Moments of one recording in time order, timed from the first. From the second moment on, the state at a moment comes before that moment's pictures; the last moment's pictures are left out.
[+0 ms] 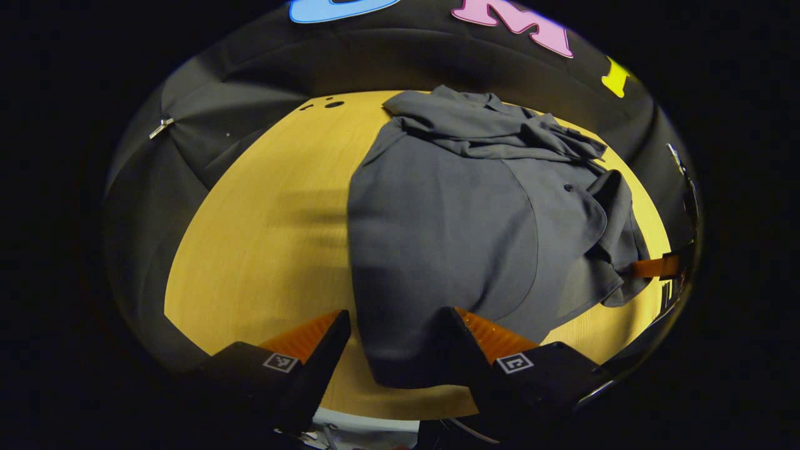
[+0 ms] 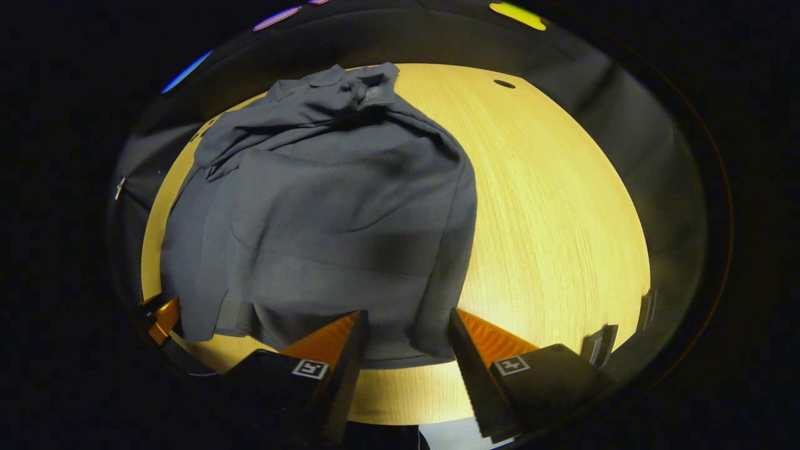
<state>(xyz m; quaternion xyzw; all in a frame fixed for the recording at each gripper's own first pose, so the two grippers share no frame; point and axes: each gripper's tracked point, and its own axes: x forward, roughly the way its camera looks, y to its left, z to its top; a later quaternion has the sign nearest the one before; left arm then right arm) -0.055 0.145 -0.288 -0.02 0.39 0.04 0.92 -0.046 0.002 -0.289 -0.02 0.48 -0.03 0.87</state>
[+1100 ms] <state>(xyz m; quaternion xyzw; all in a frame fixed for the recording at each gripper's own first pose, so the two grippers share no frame) -0.033 0.113 -0.236 -0.02 0.33 -0.05 0.94 -0.023 0.043 -0.253 0.04 0.43 0.05 0.90</state>
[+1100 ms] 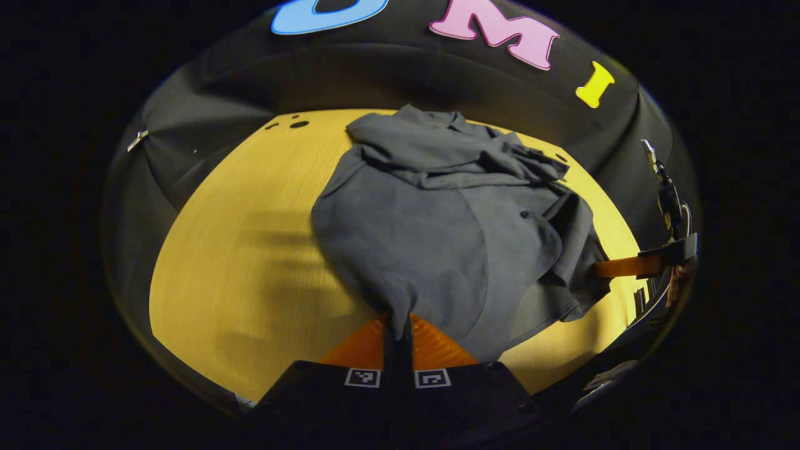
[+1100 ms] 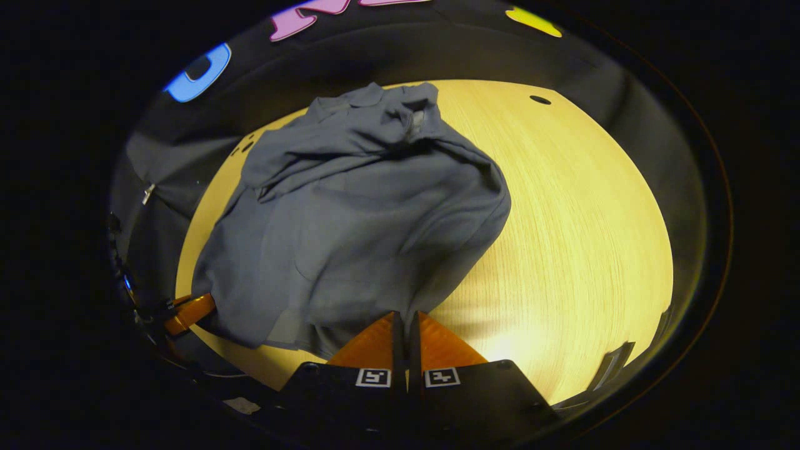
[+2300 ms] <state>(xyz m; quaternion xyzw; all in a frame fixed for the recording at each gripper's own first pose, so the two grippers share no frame) 0.080 0.149 -0.085 -0.05 0.19 -0.02 0.98 0.107 0.049 -0.126 0.02 0.29 0.09 0.95</state>
